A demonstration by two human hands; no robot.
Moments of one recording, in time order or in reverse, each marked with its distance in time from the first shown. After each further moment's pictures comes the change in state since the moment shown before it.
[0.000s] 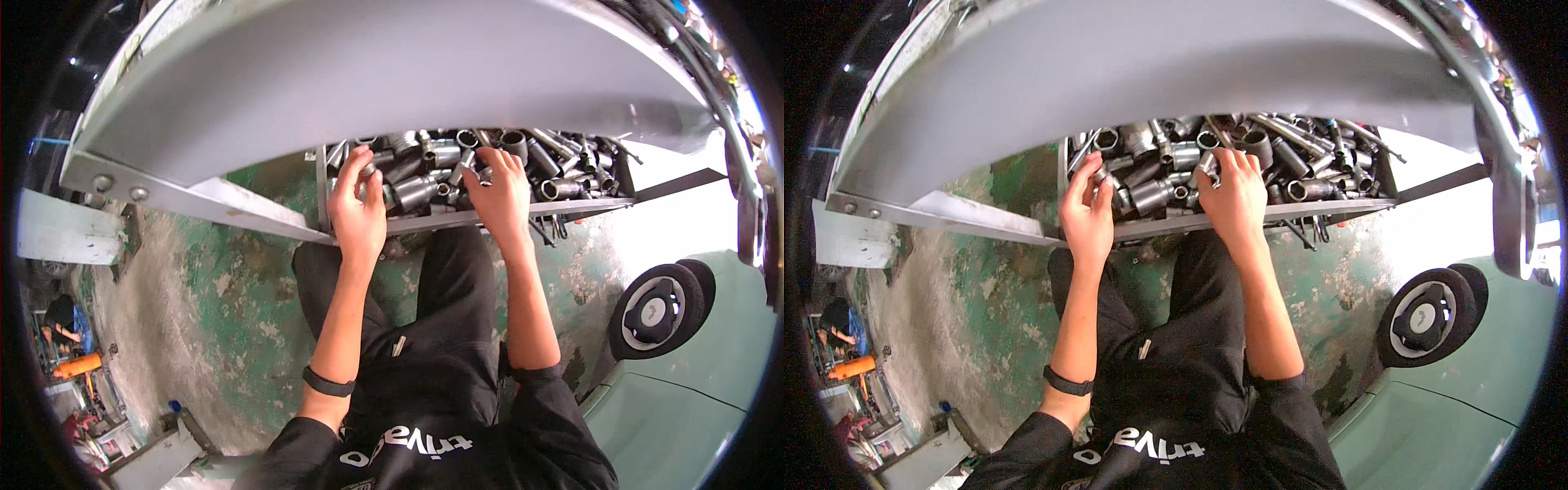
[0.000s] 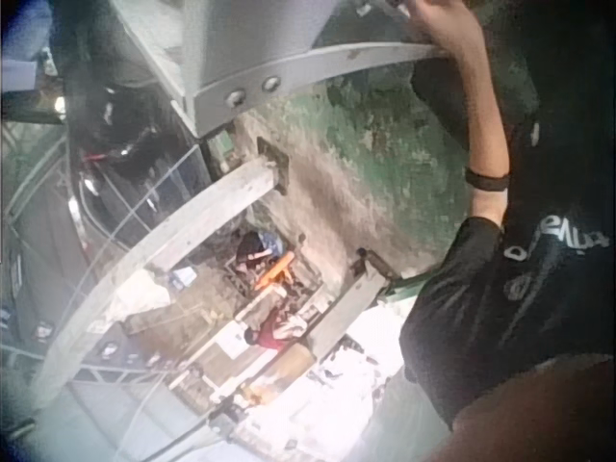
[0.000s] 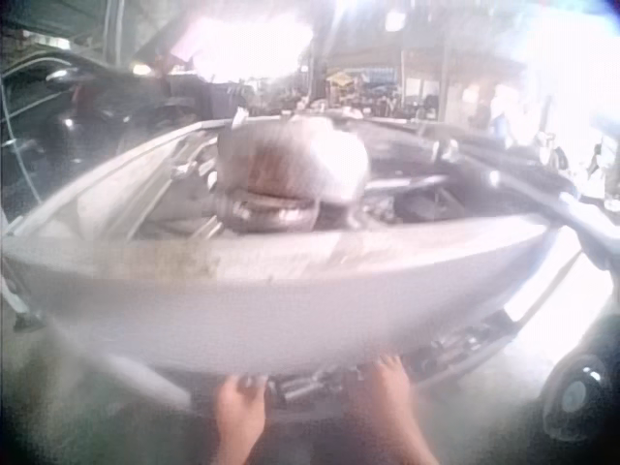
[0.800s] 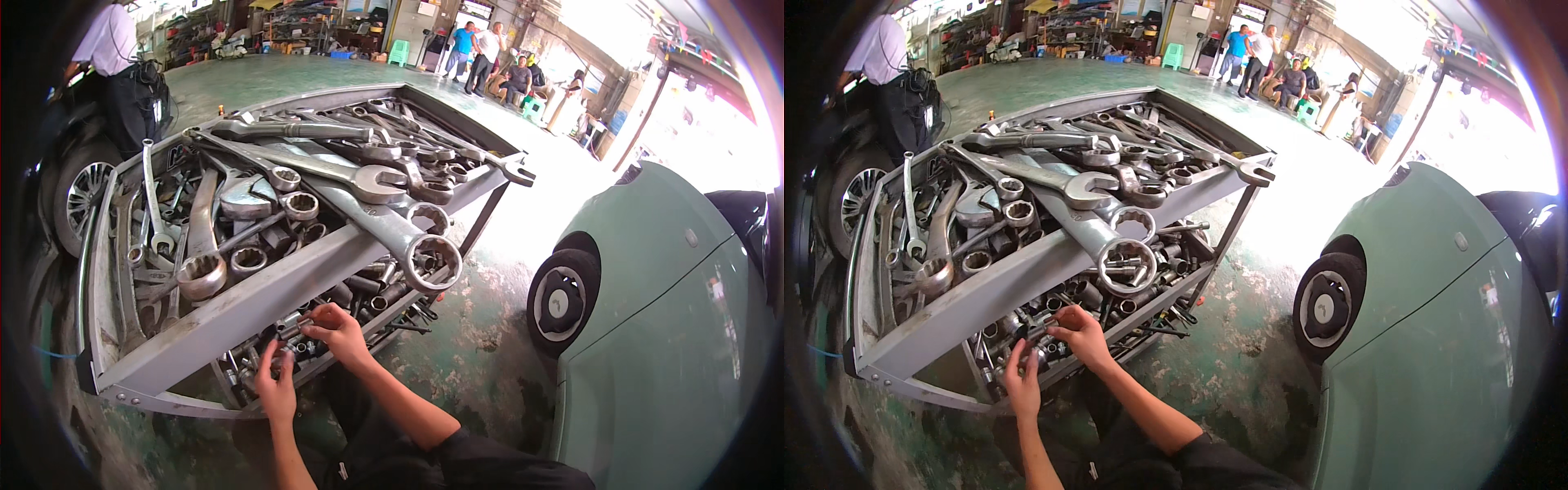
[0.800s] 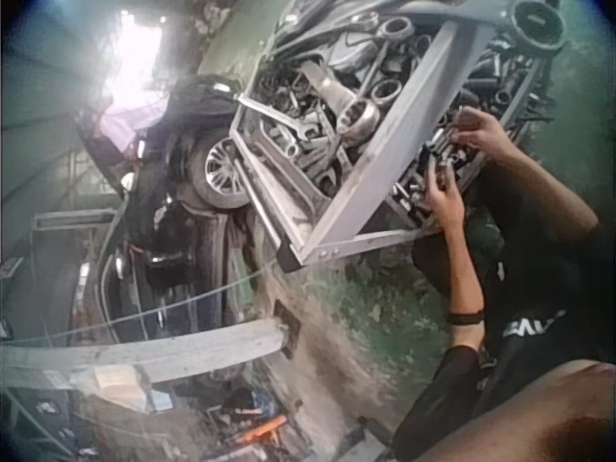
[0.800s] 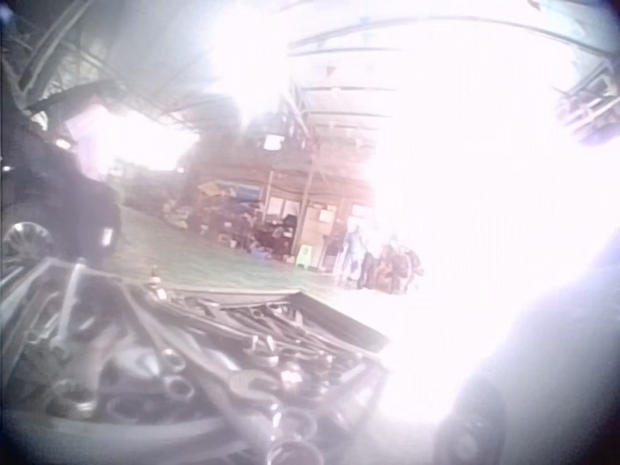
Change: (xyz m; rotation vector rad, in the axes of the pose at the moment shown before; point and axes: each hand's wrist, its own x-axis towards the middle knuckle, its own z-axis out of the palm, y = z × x) left_hand -0.021 0.026 0.018 -0.048 -0.363 -0.077; right_hand -0.016 -0.003 -0.001 1.337 -0.016 0.500
